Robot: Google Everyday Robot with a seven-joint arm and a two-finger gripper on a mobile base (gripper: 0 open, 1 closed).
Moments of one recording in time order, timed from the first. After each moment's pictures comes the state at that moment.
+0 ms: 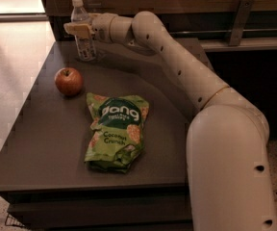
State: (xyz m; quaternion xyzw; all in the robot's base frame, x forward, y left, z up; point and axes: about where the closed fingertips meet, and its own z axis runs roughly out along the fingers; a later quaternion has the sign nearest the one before) arm 0.829 0.186 0.932 -0.38 0.61 0.36 0.60
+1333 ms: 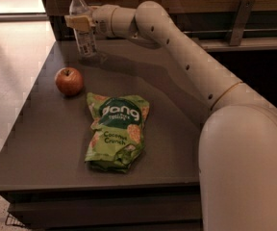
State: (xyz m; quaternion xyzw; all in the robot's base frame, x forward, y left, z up) arm 0.807 0.172 0.964 -0.39 0.60 0.36 0.59
